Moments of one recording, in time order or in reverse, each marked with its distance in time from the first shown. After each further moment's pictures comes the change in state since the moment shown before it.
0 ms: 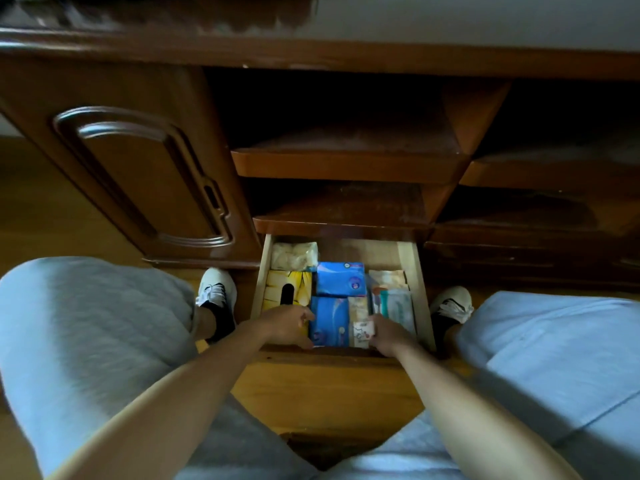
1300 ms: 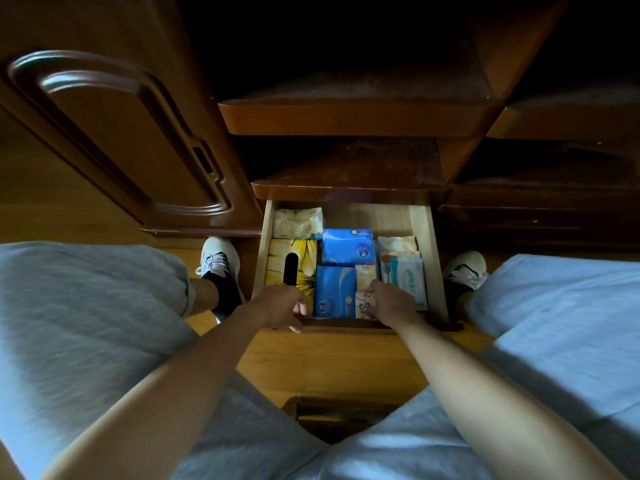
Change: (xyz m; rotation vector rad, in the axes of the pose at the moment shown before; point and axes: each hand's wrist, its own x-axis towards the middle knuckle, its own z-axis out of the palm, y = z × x) left_hand 0.000 -0.020 0.016 0.281 0.027 0.082; right_hand 0.022 -0.004 0.022 -0.231 0.164 -0.069
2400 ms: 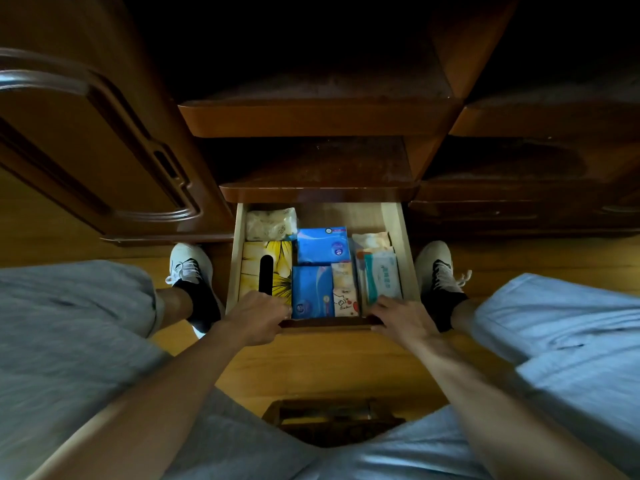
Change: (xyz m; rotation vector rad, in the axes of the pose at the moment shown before) left_hand -0.005 0.012 0.011 0.471 0.141 0.144; right_hand -0.054 0.060 -0.018 -0.405 -0.017 -0.306
